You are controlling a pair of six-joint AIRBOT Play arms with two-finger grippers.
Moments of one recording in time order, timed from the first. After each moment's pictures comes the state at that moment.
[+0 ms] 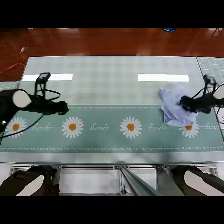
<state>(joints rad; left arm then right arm) -0.11 -1.01 0.81 1.39 -1.03 -1.59 -0.24 -1.17 0.90 -1.46 0.98 1.67</state>
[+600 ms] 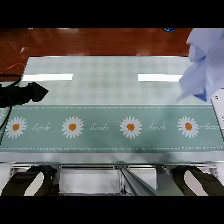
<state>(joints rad) 0.04 -0.71 0.91 1.23 -1.09 -1.56 -0.24 -0.87 1.52 -1.12 1.01 1.47</state>
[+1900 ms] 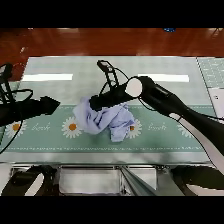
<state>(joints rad) -0.04 -0.61 0.73 1.15 -1.05 -1.56 0.71 -1.49 1.33 -0.99 0.85 1.59</state>
